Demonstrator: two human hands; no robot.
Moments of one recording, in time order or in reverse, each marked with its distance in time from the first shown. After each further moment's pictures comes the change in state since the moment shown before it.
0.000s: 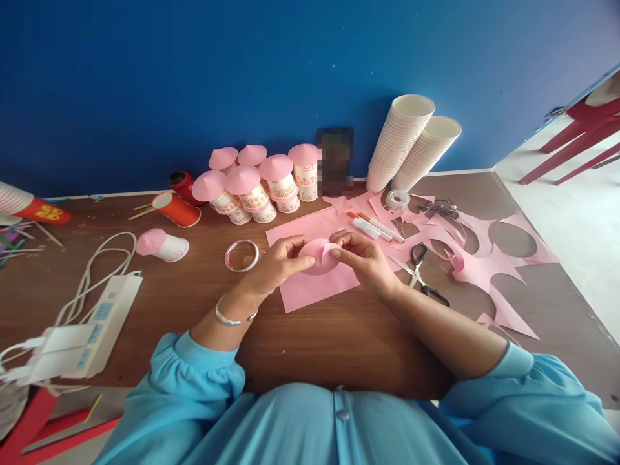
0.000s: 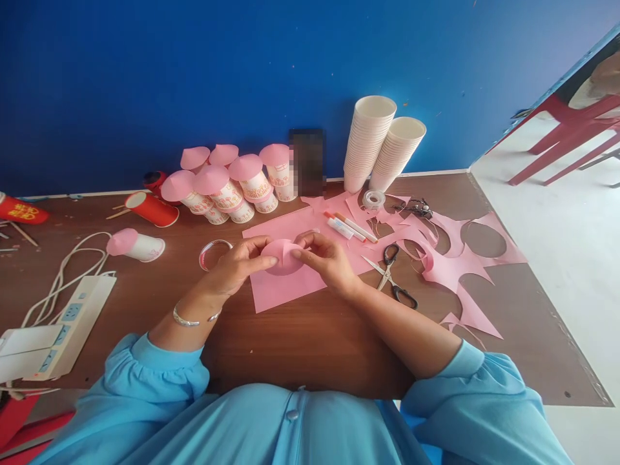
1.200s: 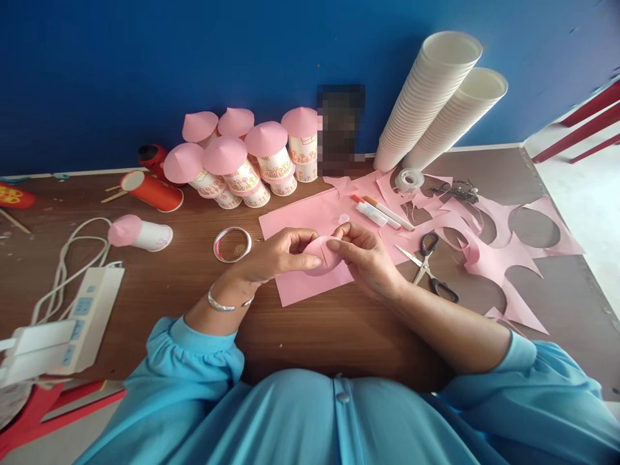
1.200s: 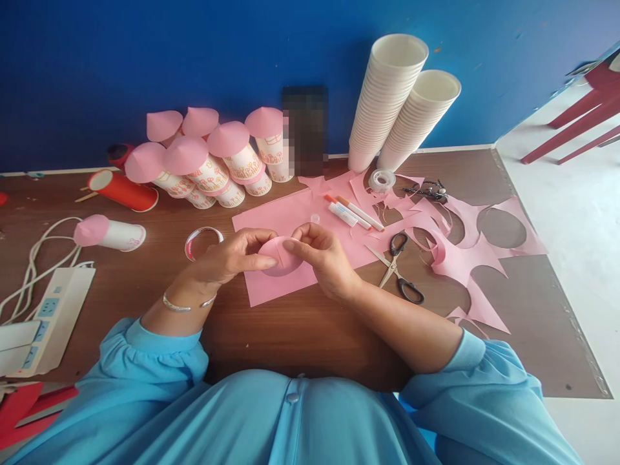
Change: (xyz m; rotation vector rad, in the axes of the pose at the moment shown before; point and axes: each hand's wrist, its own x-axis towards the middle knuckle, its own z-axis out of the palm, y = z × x) left_hand 0.019 -0.002 -0.011 -0.064 -0.328 -0.074; right_hand -0.003 -0.009 0.018 0.254 0.114 0.244
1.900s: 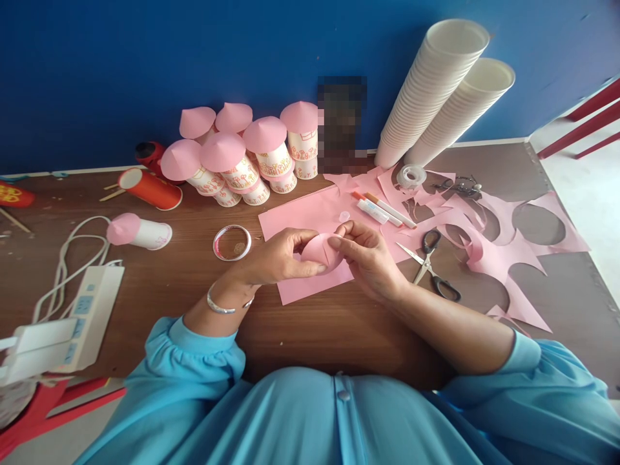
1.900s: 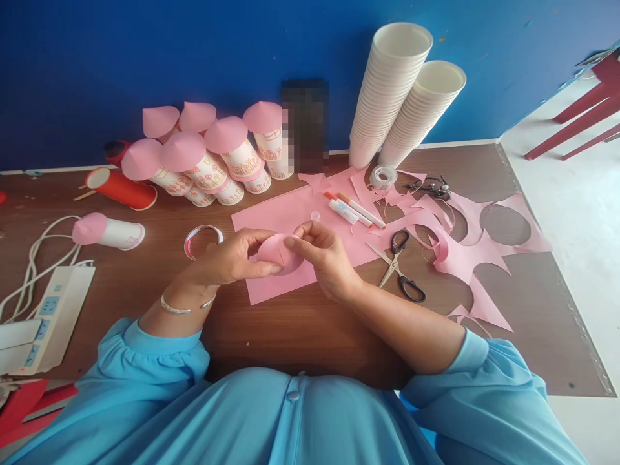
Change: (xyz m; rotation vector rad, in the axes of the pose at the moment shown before) left_hand -0.001 0.005 0.005 0.241 0.017 0.023; right_hand -0.003 0.003 0.000 0.025 0.045 -0.006
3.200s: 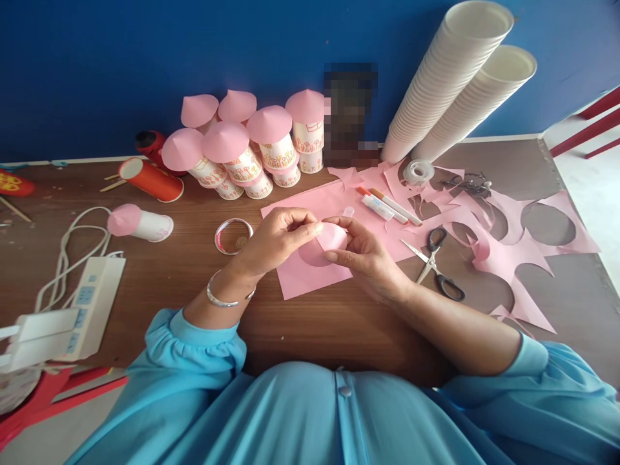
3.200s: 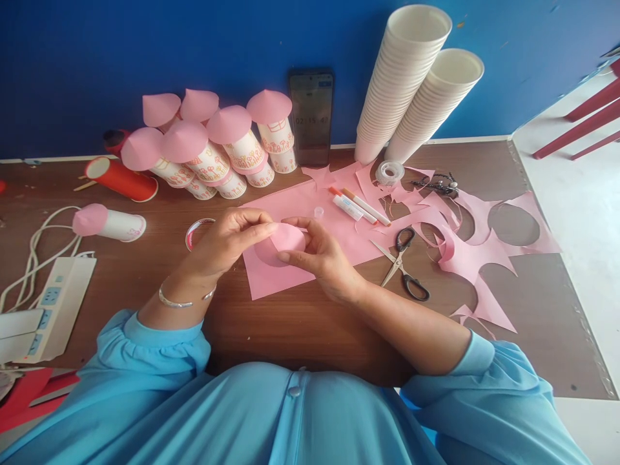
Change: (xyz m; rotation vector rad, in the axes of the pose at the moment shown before) left_hand -0.003 0.015 0.001 0.092 0.353 0.111; right_hand -0.005 0.000 0.001 -0.013 -0.139 0.090
